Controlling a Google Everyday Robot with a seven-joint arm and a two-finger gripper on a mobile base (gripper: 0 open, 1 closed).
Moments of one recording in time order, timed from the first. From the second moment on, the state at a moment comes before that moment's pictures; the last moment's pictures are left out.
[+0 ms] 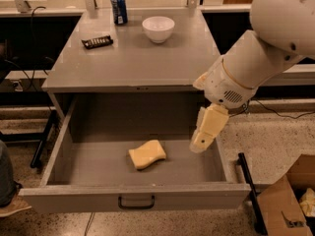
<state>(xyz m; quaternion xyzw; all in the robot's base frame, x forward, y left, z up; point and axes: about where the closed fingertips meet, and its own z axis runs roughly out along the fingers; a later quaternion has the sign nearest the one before) 0.466 -0.094 0.876 -0.63 0.74 0.10 0.20</state>
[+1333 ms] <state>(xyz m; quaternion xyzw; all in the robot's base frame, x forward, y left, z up) 0.505 -0.080 0.746 -0.61 0.75 0.15 0.21</state>
